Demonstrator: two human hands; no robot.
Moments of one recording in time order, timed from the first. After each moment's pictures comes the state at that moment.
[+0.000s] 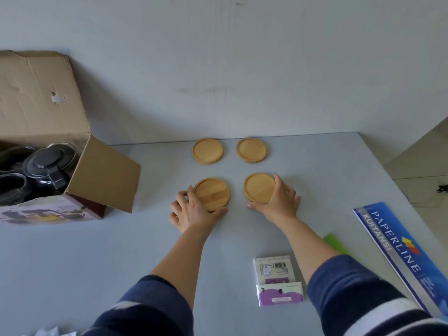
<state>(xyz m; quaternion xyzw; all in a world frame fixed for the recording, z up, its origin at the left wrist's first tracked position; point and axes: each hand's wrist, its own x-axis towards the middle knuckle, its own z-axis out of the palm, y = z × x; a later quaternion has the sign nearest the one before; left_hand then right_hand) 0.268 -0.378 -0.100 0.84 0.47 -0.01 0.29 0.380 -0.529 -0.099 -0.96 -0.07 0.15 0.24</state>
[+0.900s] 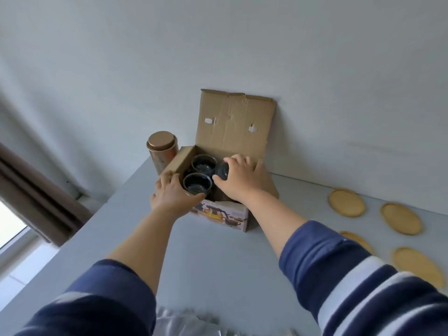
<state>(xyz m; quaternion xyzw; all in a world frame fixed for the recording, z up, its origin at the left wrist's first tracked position) 0.040 -0.083 -0.002 0.80 0.57 0.07 0.19 0.195 -0.154 0.018 -0.84 -0.51 0.07 0.15</state>
